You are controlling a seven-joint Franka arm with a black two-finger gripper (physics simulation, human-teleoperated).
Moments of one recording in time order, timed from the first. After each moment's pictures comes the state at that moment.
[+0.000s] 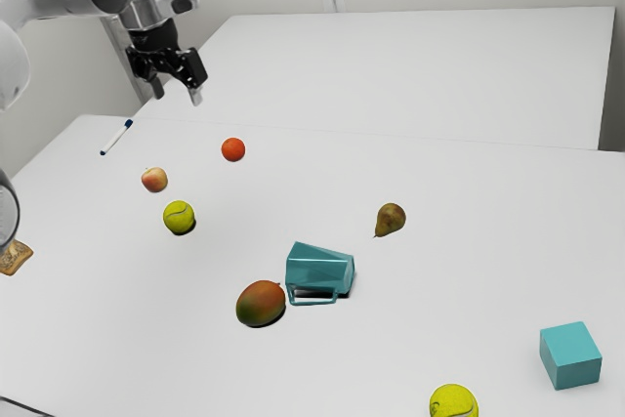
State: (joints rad) arm 0.13 0.25 -0.04 -1.35 0.04 1.57 0.20
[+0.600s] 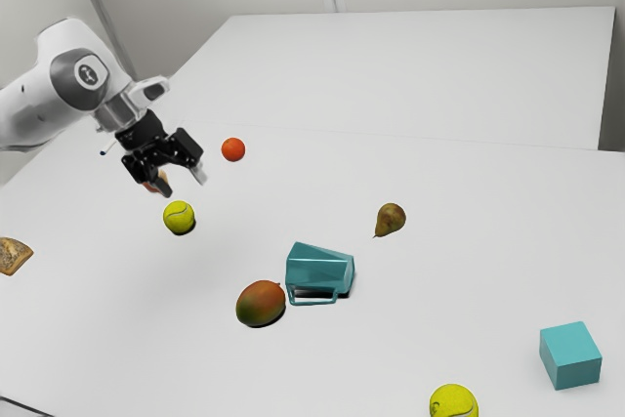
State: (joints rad) arm 0.07 -0.05 0.15 -2.04 -0.38 1.86 0.22
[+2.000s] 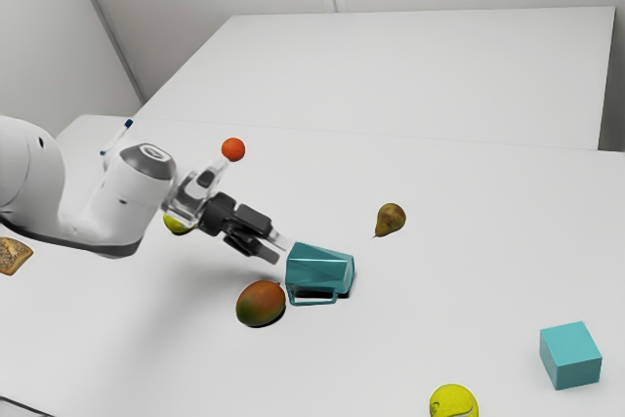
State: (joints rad) arm -0.09 0.08 0.17 -2.31 -1.08 1.96 0.98
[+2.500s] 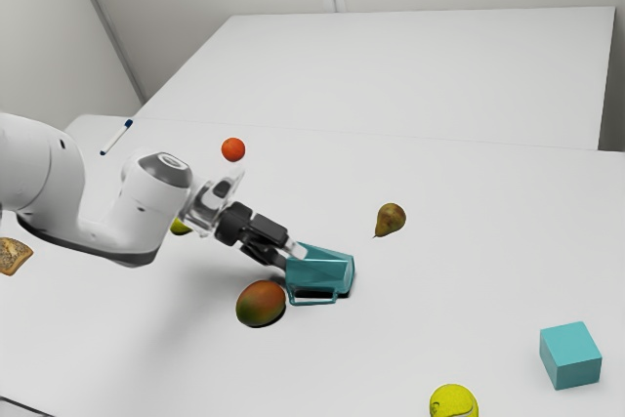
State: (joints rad) arm -0.14 0.13 0.17 -2.31 -1.15 1.98 1.02
